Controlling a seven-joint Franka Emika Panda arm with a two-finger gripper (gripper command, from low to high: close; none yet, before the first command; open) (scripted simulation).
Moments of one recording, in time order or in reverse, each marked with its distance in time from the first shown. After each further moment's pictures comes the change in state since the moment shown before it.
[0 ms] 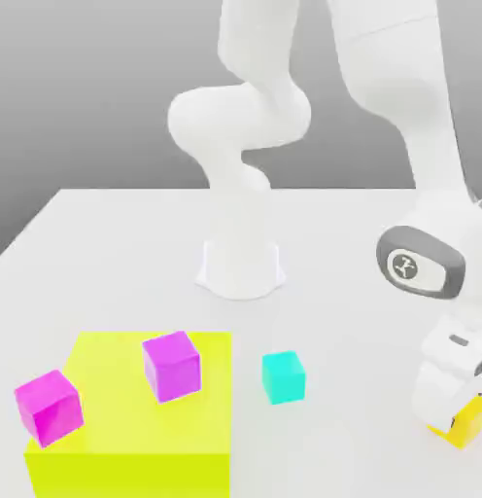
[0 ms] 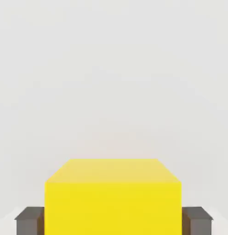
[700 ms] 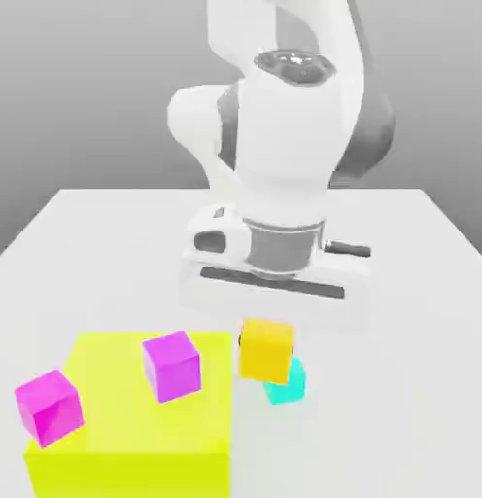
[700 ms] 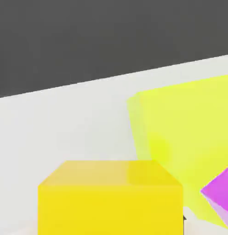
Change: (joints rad) arm -0.473 -0.621 -0.169 -0.155 0.314 -0.444 0.204
